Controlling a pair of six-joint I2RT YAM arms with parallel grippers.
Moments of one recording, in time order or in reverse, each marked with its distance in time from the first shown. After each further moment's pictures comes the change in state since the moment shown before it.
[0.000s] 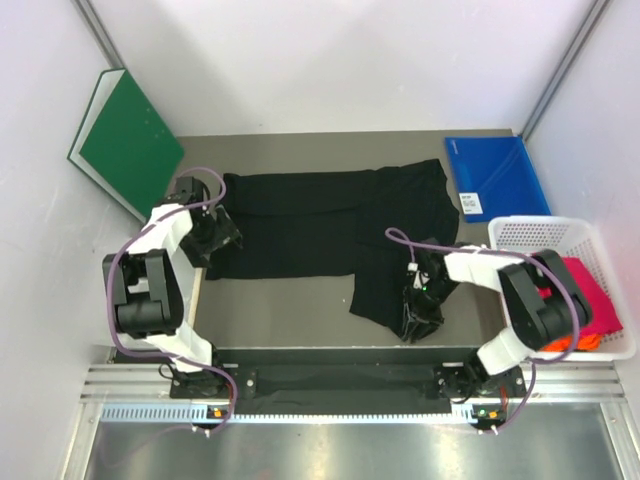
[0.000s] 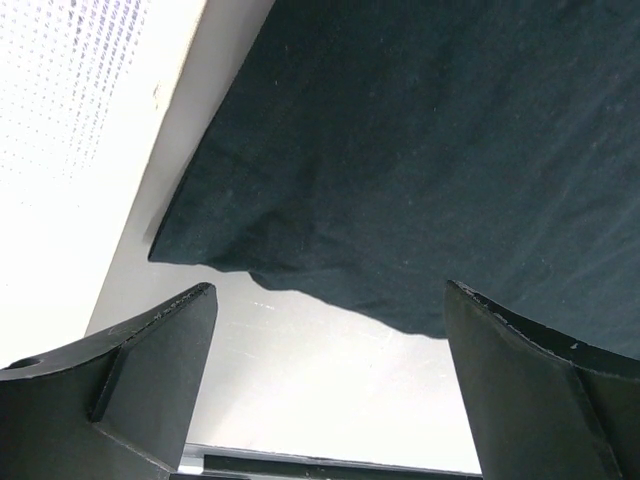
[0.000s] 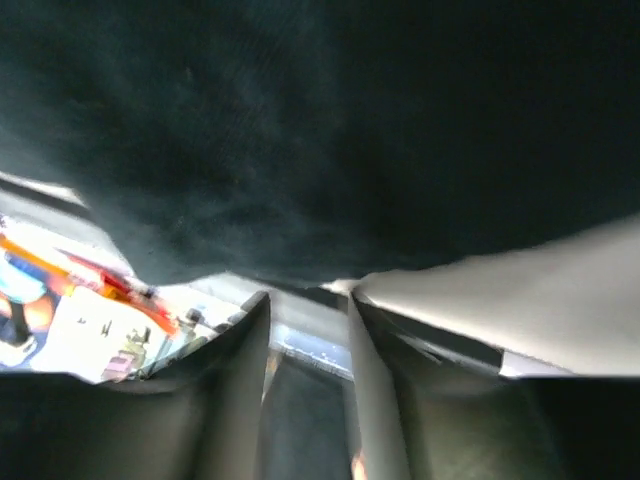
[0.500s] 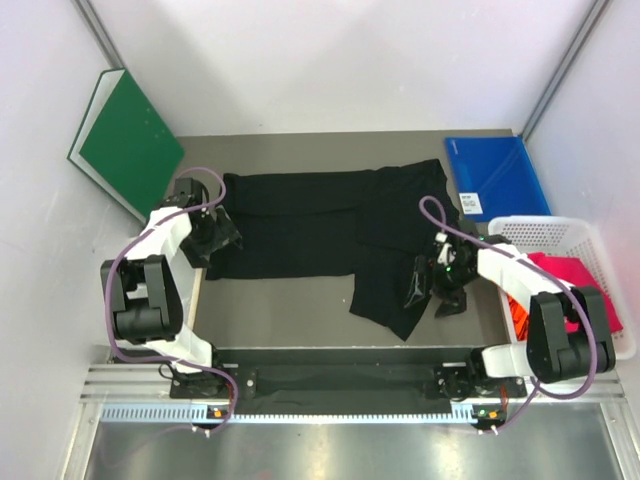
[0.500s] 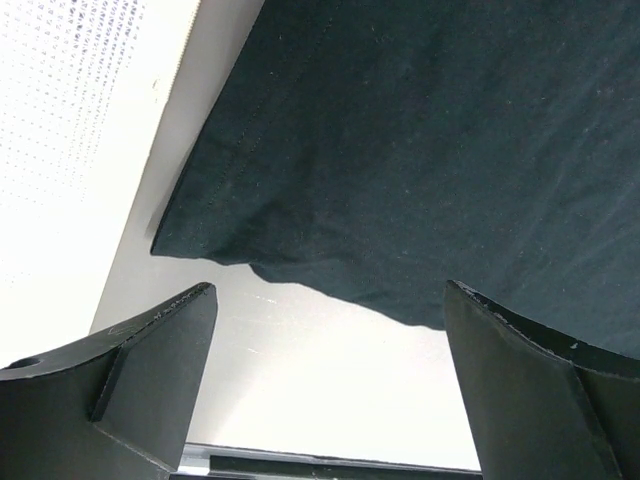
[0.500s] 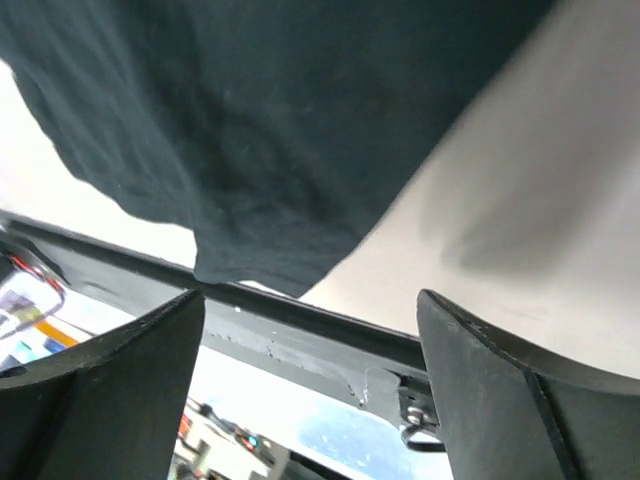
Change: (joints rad) left arm -0.001 -0.032 -0.017 0.008 0.005 0.019; right arm -0.249 -0.184 0.063 -0.029 0.065 -0.099
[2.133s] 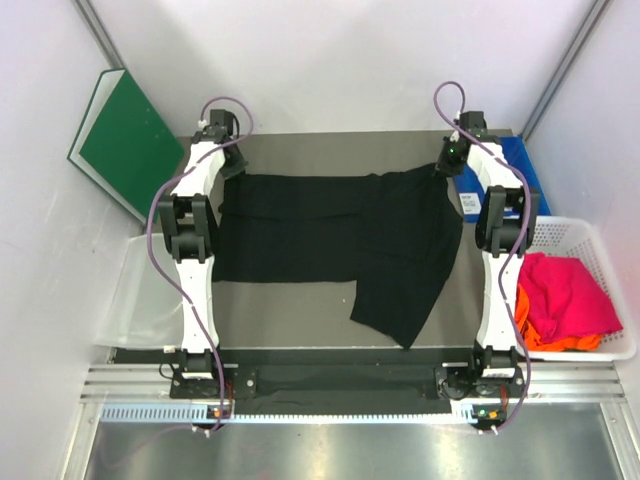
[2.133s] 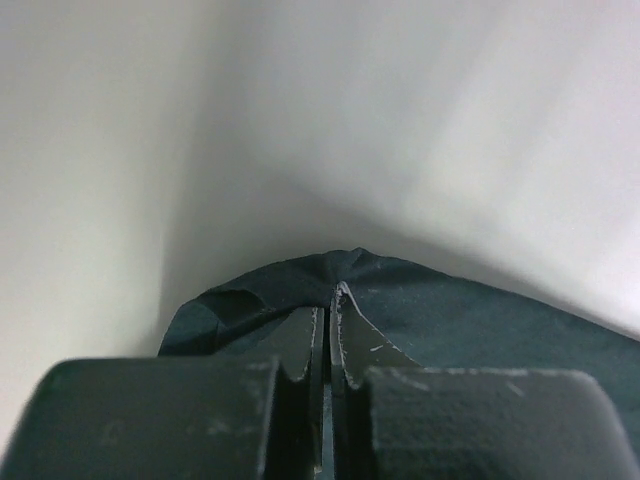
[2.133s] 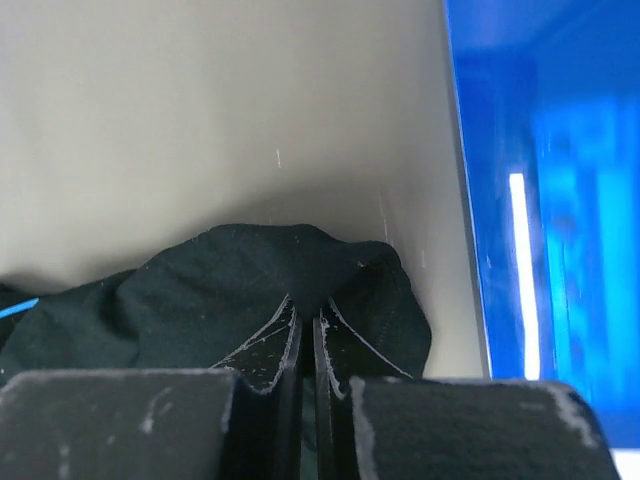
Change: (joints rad) left arm -0.114 0.850 1.163 -0.046 -0.161 0.012; right arm -0.165 1.103 1.427 0.175 0.233 -0.093
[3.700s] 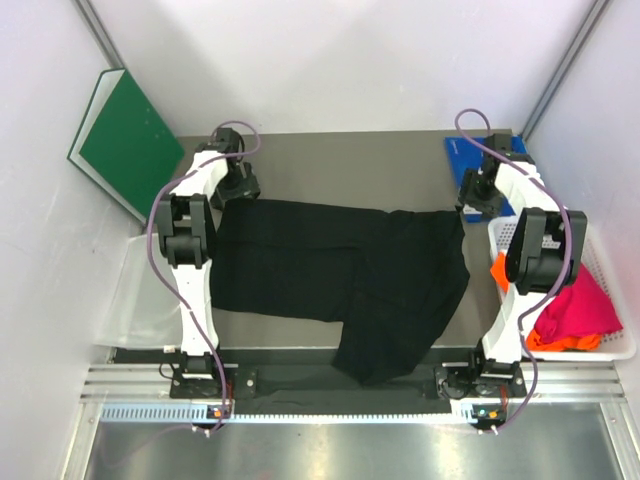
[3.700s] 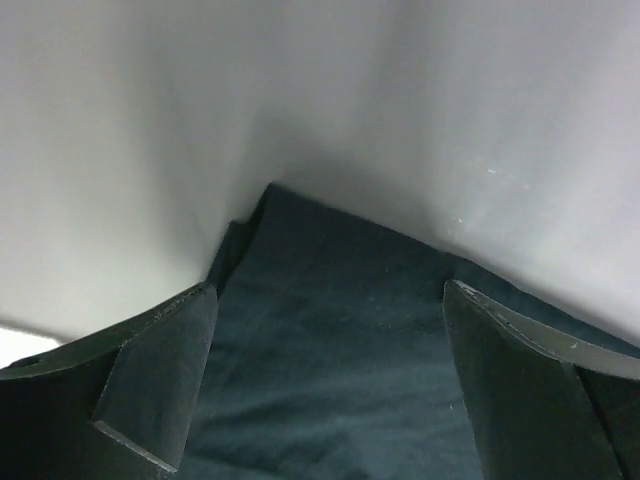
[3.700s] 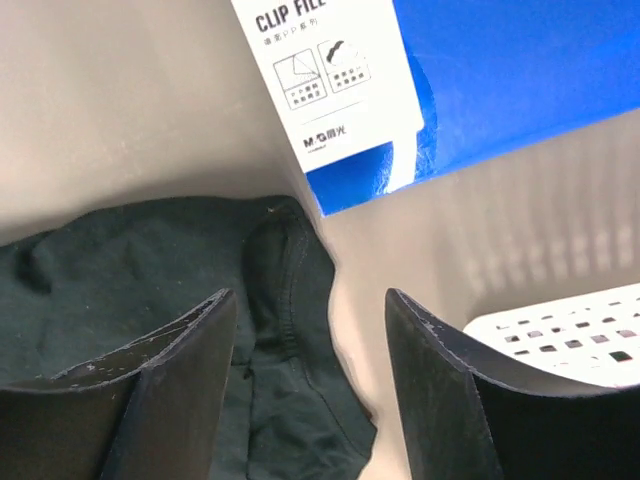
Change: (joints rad) left arm -0.020 -0.138 -0.275 -0.078 -0.054 0.090; right arm -0.056 -0.527 -0.615 -0.151 0.228 -0.053
